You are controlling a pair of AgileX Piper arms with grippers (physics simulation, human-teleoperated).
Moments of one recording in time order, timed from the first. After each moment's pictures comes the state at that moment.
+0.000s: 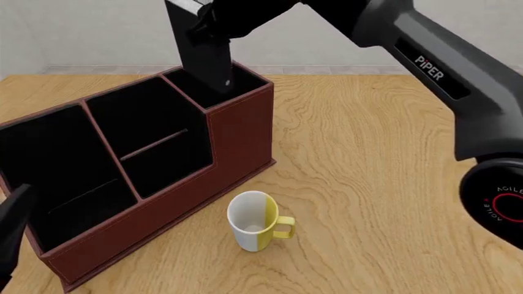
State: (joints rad) left arm -0.21 0.00 -0.27 0.24 0.14; right arm 0.72 2.02 -2.26 0.88 -0.19
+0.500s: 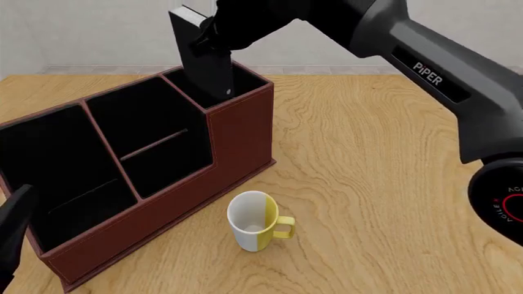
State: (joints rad) left arm -0.21 0.00 -0.26 0.23 0.15; right arm 0.72 2.00 -2.16 0.80 -0.18
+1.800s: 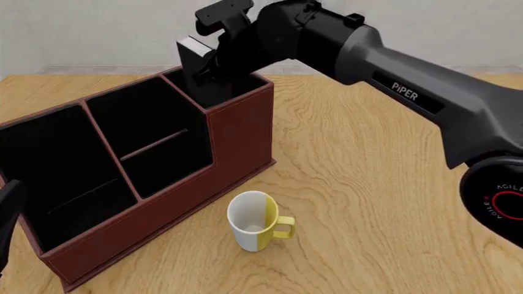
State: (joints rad) left arm -0.19 0.00 -0.31 0.27 0.15; right arm 0.71 2.02 -1.99 0.65 -0.13
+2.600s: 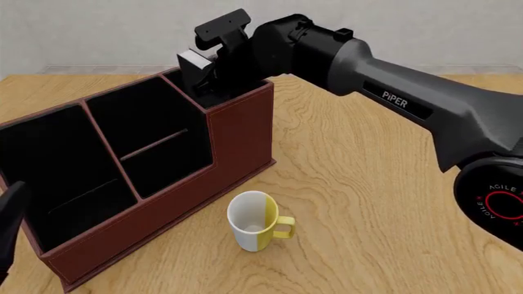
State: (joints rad) left arm -0.19 0.00 -0.28 0.25 0.15; right arm 0.72 2.03 -1.93 0.60 -0.11
